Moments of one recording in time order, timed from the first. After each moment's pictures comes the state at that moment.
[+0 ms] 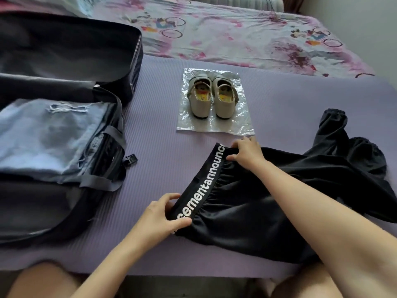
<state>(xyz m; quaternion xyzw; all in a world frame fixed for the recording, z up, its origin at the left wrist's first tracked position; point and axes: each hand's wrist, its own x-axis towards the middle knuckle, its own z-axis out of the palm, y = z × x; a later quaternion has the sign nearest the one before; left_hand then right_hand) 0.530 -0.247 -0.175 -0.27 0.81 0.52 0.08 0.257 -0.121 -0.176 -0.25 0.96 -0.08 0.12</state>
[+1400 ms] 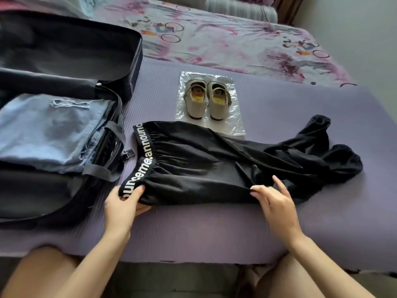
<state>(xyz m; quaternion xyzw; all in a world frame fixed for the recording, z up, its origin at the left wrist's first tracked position) 0.552 -0.261 -0.182 -0.48 0.51 0.68 -0.22 0.371 0.020 -0.170 -0.40 0.88 -0.19 -0.15</state>
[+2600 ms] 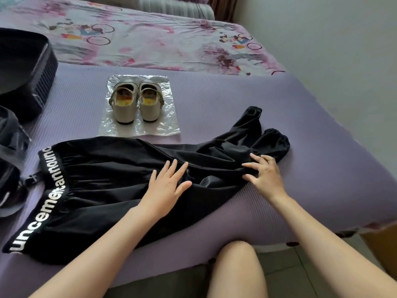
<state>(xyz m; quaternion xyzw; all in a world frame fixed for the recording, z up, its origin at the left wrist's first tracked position) 0.386 -0.114 -0.172 -0.06 0.95 0.30 0.07 0.259 0.149 -0.162 -0.16 0.97 -0.18 -0.01</state>
